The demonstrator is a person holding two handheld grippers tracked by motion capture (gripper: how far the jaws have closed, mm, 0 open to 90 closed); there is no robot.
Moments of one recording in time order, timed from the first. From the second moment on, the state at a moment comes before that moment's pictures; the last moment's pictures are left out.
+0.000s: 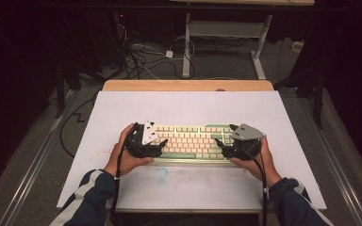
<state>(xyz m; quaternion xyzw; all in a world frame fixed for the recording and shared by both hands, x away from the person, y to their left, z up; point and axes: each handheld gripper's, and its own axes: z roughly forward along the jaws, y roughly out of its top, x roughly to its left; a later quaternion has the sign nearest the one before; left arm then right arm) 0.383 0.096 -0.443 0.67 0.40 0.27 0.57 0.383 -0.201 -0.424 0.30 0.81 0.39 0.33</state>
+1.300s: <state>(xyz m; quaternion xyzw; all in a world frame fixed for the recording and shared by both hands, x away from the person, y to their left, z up) 0.348 0.103 -0.432 0.66 0.37 0.28 0.59 0.345 -0.215 -0.406 0.31 0.77 0.41 0.38</state>
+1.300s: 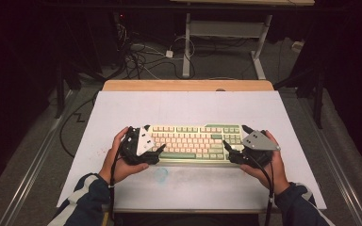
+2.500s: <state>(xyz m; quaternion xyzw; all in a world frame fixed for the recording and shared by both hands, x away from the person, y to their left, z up) 0.323 0.139 -0.448 0.67 0.36 0.30 0.58 0.312 -0.238 -0.412 0.31 0.77 0.39 0.39</state>
